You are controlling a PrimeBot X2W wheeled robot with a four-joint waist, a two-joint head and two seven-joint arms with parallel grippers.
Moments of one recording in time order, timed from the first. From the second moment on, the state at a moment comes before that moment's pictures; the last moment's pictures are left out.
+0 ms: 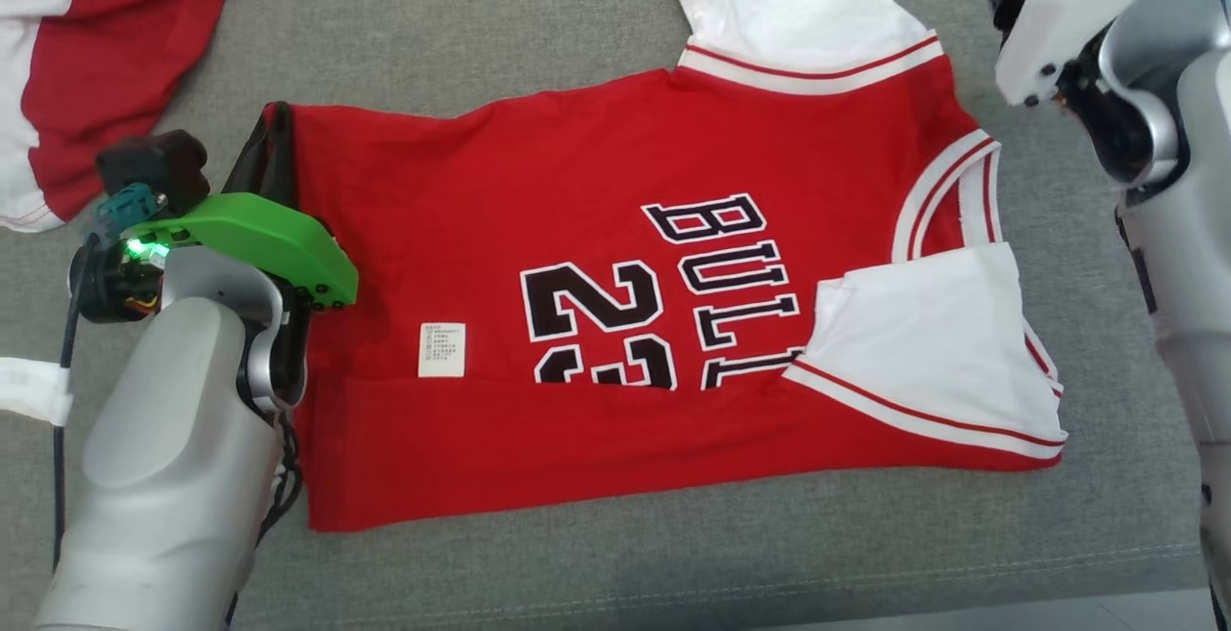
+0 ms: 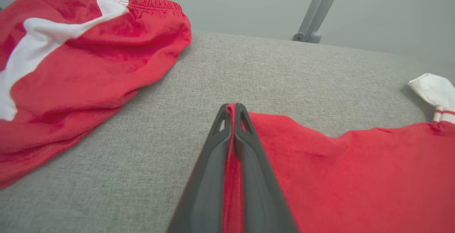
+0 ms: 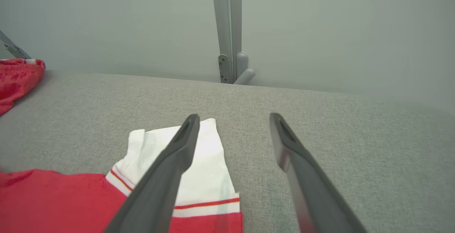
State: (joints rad) left arm -0.71 0.26 -0.36 0.63 -0.62 0.03 -0.12; right arm -0.90 -0.30 0.19 0.40 0.40 0.13 0.32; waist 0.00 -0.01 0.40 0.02
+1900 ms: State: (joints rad) left arm -0.71 0.23 -0.38 0.60 -0.69 0.04 -0.14; right arm -1.07 -0.47 0.57 0.67 0.74 0.13 0.16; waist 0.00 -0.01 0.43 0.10
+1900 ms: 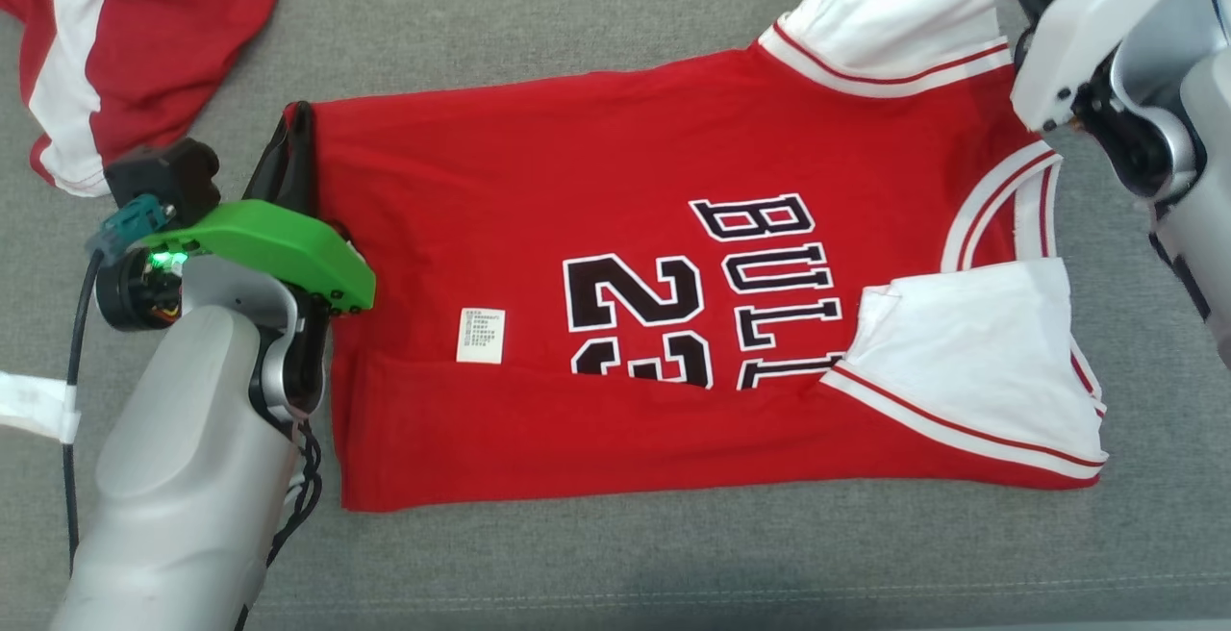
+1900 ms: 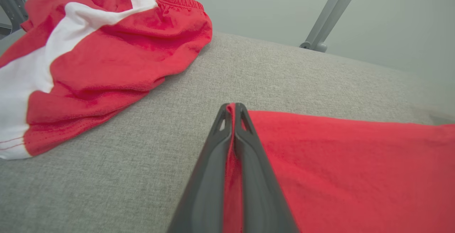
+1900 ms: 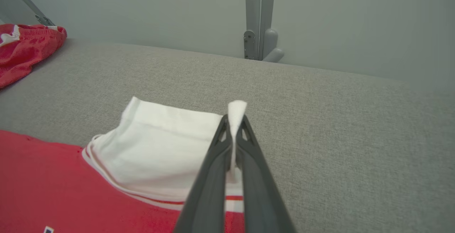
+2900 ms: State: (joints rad) left arm -0.17 0.30 -0.32 0.27 -0.80 0.16 -0.15; right arm -0.29 -0.47 0.43 0.19 0.75 0.13 0.07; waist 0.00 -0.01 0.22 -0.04
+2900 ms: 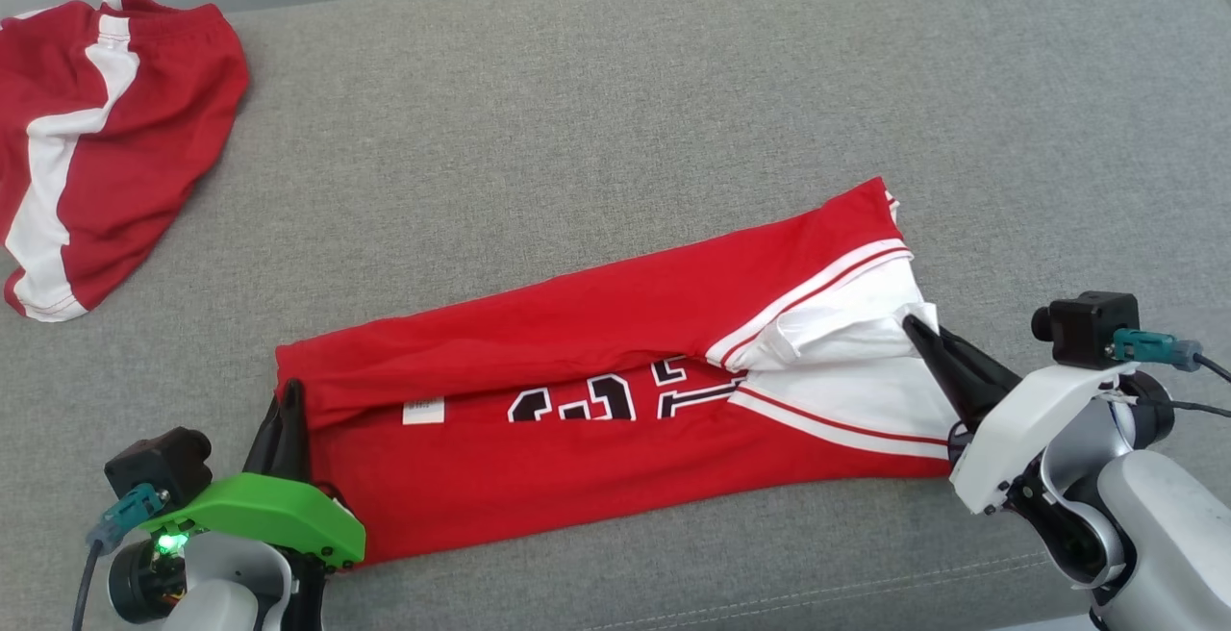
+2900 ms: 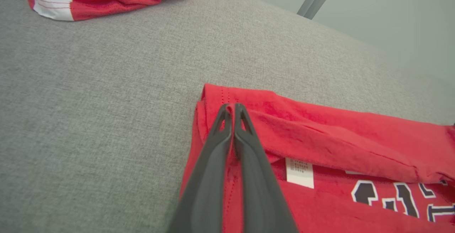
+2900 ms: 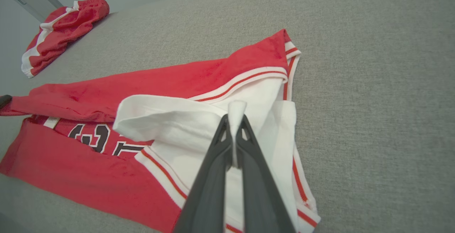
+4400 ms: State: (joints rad) left arm 0.01 0.25 -0.33 0.09 -0.72 0.23 -0.25; right arm -0.23 -0.30 0.14 0.38 0.50 0.13 0.11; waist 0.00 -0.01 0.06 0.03
